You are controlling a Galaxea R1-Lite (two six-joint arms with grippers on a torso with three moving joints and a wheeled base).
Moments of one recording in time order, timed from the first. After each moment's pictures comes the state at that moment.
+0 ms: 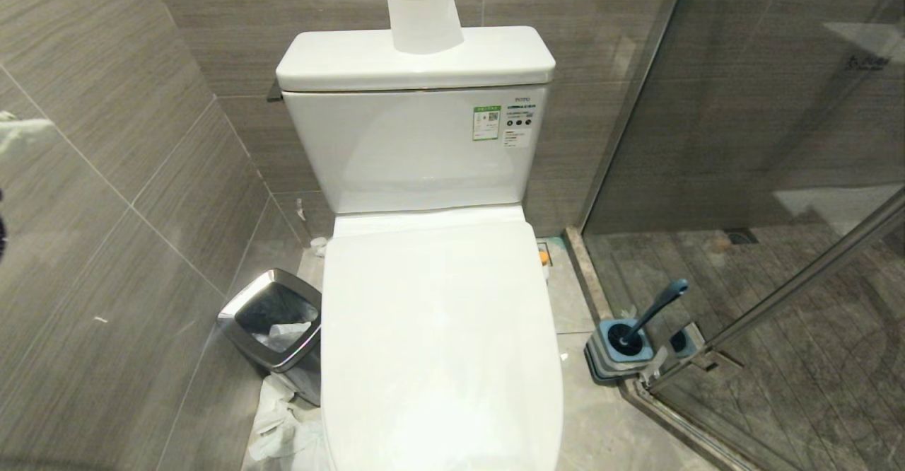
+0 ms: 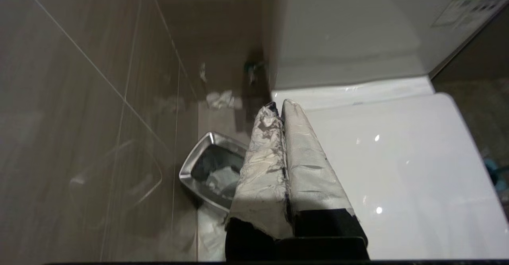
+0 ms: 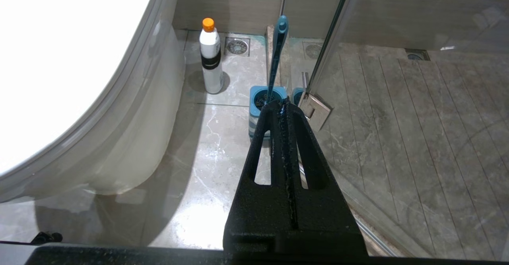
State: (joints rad) left arm -0.05 1.05 -1.14 0.15 0.00 0.02; right arm 0.00 0.00 0.00 0.00 0.01 -0.05
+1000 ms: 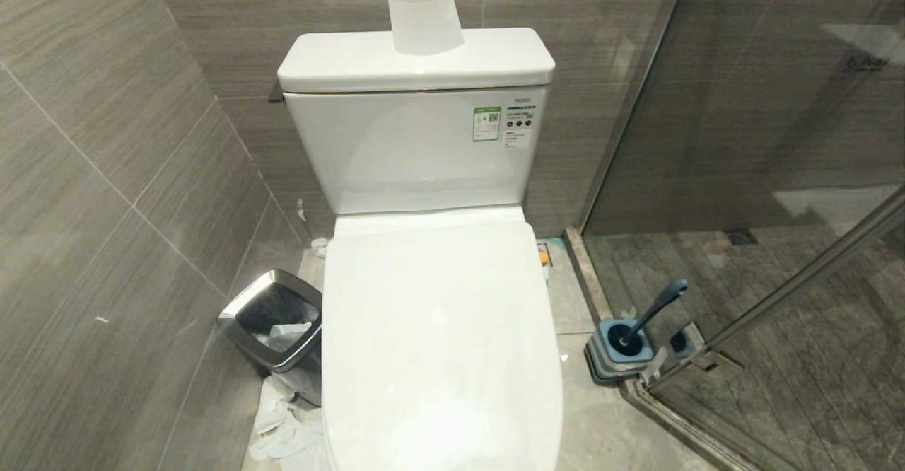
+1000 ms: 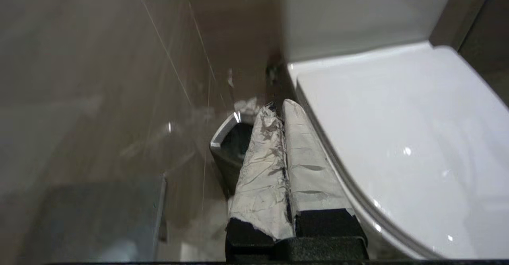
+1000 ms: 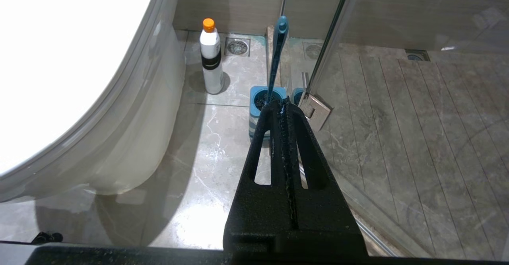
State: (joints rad) left arm 0.01 0.12 -0.54 0.25 0.00 0.11; right arm 0.00 0.00 0.00 0.00 0.01 -0.05
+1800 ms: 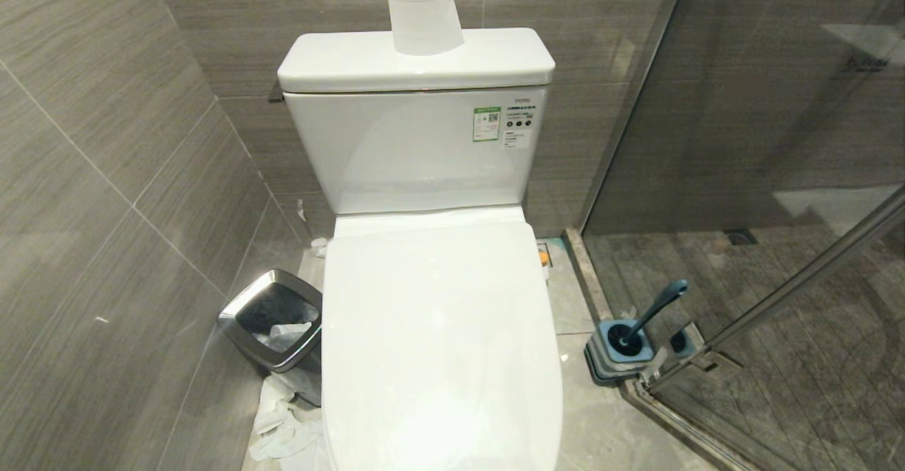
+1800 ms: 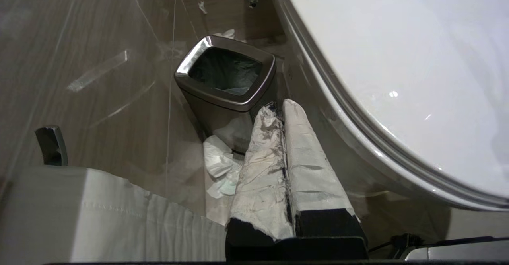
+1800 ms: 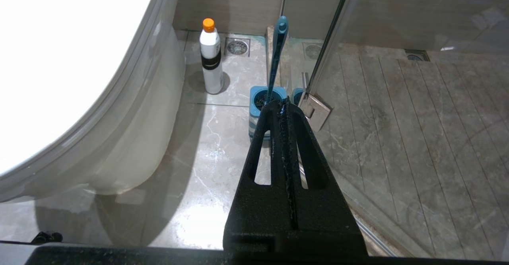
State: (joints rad) left arm 0.00 0.00 -0.01 0.02 -0.04 0.09; right arm 0.00 0.00 0.00 0.00 0.01 -0.05
